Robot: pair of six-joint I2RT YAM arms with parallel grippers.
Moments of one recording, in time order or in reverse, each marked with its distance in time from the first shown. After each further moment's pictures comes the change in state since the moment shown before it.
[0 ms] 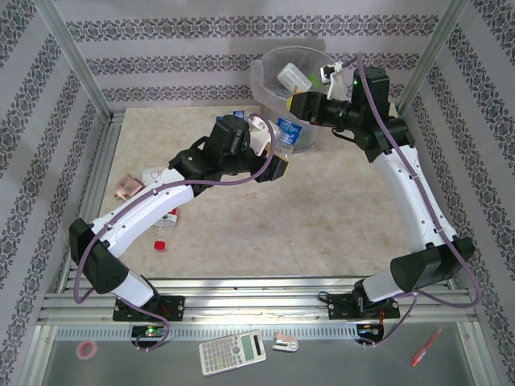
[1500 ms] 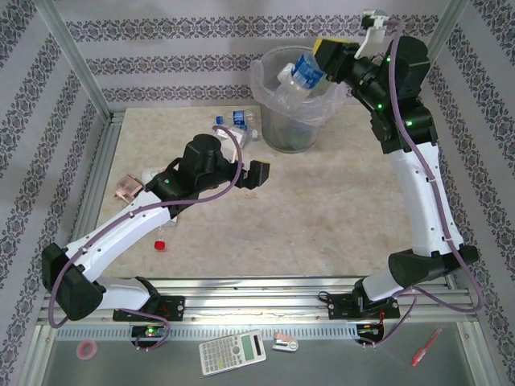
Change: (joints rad) left arm 0.059 -0.244 -0.339 0.189 -0.161 -0.205; right arm -0.021 0.036 0.299 0.179 0.330 -0.095
